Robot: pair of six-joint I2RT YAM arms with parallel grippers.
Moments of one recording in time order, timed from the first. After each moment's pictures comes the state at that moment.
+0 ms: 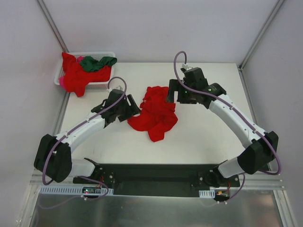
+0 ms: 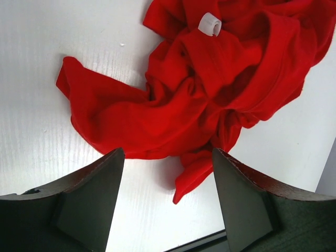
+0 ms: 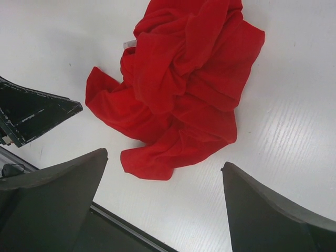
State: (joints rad) left arm -0.48 1.32 0.86 -0.33 0.05 -0.86; right arm 0.56 1.47 1.43 -0.76 -0.04 0.46
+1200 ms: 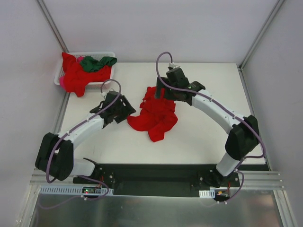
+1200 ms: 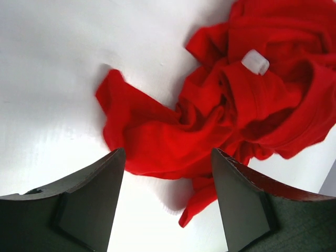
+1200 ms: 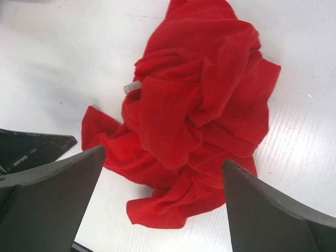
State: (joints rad) left arm -0.42 1.35 0.80 -0.28 -0.01 -0.95; right arm 0.65 1.68 1.50 -0.60 0.12 0.57
